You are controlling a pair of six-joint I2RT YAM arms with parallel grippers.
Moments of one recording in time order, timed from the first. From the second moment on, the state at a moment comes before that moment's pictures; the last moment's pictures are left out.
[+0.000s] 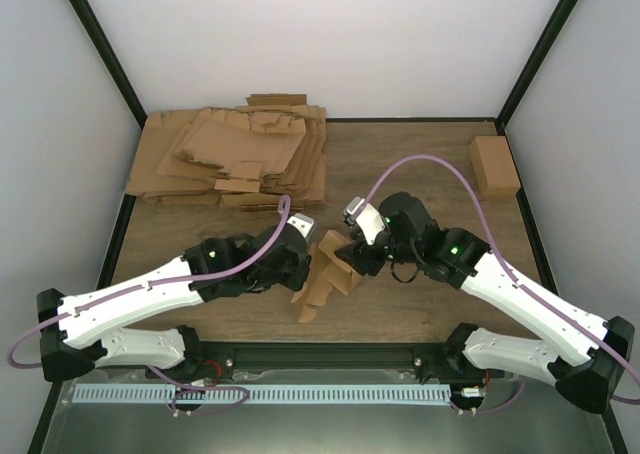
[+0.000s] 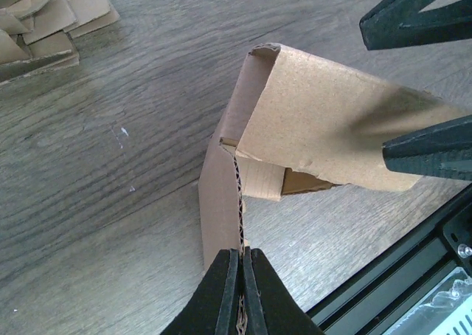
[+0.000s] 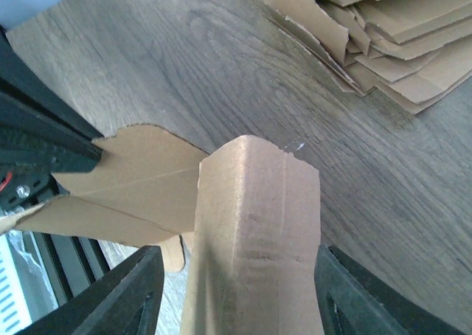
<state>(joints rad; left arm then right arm) -1.16 1.15 1.13 -0.86 -0.27 -0.58 0.83 1.03 0.99 -0.65 -0.19 0.01</state>
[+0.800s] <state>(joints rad) -1.16 1.19 1.16 -0.86 -0.25 -0.60 0.91 1.07 0.97 -0.67 -0.12 0.04</state>
